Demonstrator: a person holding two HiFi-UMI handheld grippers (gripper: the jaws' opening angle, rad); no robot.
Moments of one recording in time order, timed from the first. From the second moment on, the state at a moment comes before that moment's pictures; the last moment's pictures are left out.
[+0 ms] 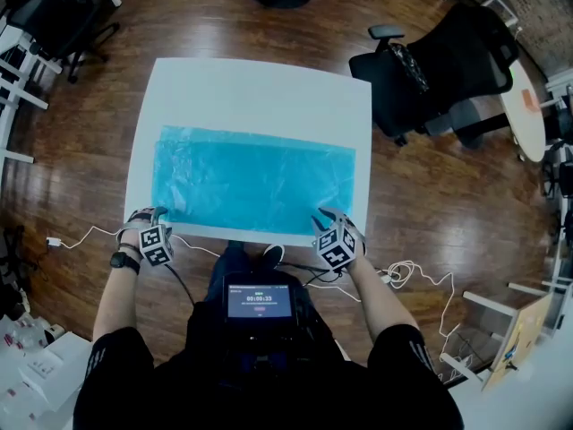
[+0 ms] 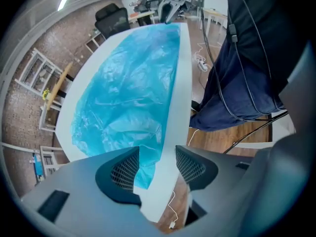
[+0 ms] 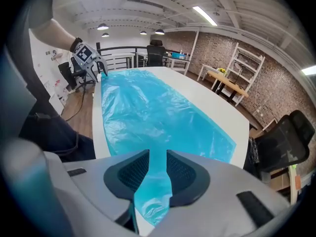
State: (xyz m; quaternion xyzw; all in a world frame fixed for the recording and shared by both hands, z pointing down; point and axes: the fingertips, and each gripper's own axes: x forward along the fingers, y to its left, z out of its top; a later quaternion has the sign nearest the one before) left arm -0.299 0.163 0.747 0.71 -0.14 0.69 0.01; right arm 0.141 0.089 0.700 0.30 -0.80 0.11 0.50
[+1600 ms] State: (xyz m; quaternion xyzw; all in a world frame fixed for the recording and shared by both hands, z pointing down) left arm -0.307 -0.051 0.657 0.74 -0.35 0.55 0.20; right arm 0.149 0.095 0.732 0.31 -0.77 0.18 0.53
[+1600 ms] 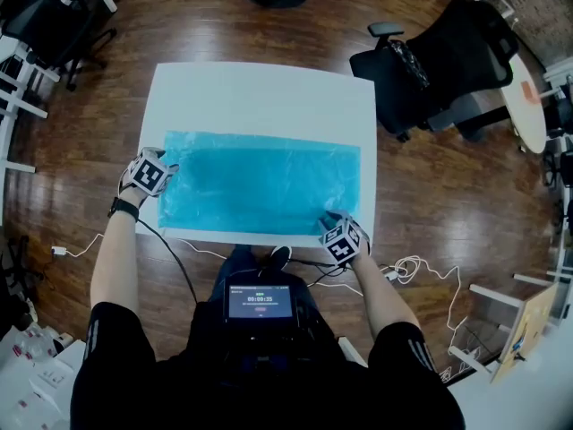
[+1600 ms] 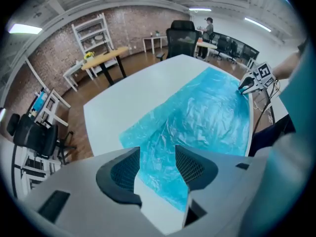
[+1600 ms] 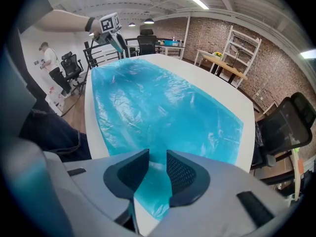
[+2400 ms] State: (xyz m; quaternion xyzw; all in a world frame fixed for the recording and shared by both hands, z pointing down) left arm -0.306 -0.073 0.727 0.70 -0.27 0.63 0.19; right arm 0.184 -0.025 0.667 0.43 -0.75 0.23 0.43
